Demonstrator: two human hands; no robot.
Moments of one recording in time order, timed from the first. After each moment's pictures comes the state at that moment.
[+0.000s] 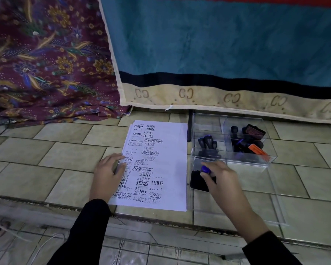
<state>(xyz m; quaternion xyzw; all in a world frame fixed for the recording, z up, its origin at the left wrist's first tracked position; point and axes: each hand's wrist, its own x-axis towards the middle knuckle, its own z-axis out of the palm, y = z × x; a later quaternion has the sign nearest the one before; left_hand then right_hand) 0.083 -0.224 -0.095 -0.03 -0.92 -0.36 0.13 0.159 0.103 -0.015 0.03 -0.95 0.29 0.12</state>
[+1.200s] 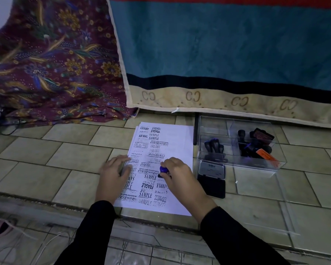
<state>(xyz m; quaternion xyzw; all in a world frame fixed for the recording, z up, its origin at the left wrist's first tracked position) 0.083 -0.223 -0.094 -0.04 -0.92 -0.35 0.15 0.116 0.008 -0.025 0.18 -0.93 0.32 0.07</state>
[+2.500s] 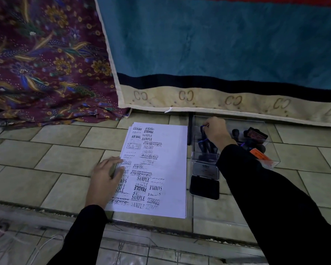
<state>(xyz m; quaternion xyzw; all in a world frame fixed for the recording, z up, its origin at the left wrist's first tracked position) 0.082 -0.222 -0.092 -0.05 -0.92 -0.36 0.15 -0.034 0.133 -0.012 -0.10 -0.96 0.25 0.04</state>
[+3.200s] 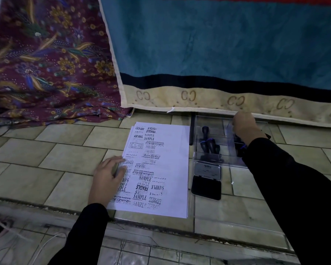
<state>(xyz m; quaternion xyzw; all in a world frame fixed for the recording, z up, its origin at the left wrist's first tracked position) 0.083 -0.222 -0.092 -0.05 -0.92 -0.36 0.15 -0.045 0.202 -0.001 -0.15 -0.99 0.06 -0.01</state>
